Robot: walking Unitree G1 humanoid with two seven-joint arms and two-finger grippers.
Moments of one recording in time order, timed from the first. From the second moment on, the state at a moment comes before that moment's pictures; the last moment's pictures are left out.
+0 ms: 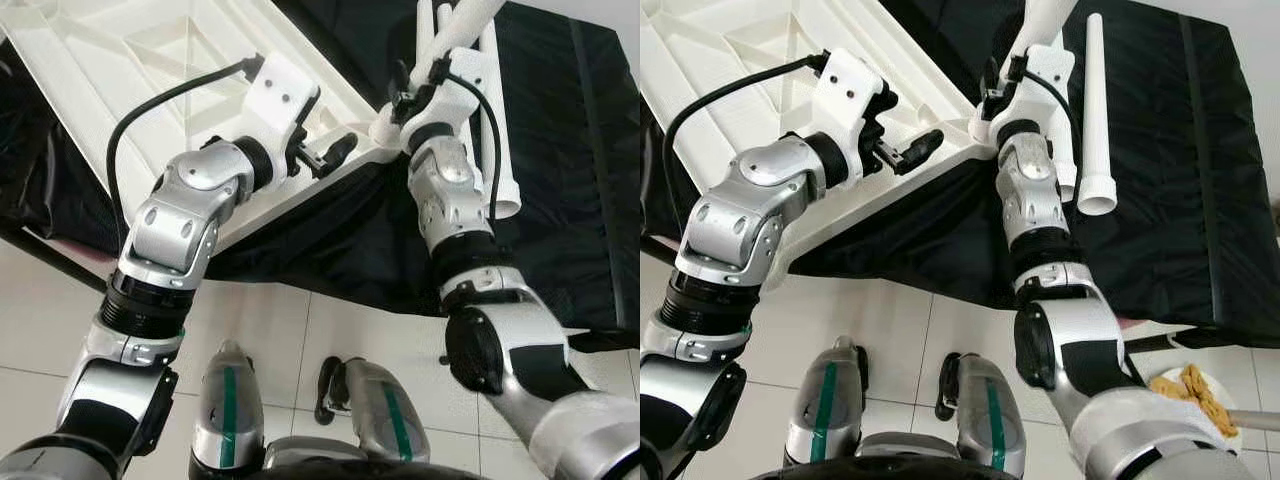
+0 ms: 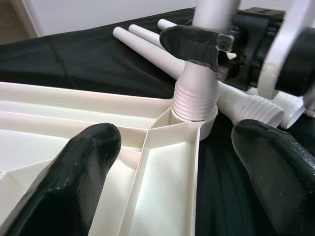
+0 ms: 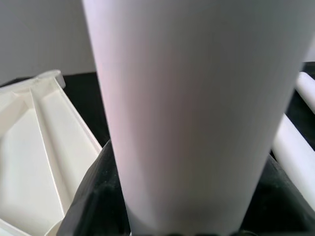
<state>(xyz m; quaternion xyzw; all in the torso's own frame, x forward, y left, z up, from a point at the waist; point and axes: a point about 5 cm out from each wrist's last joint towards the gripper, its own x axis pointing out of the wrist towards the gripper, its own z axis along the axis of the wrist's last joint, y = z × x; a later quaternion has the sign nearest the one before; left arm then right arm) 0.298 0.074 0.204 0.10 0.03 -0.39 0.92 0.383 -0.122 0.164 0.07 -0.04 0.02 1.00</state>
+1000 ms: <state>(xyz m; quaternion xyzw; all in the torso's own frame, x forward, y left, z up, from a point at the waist) 0.298 0.074 0.204 0.10 0.03 -0.39 0.92 0.373 -0.110 0.152 -0.06 -0.06 0.10 0.99</state>
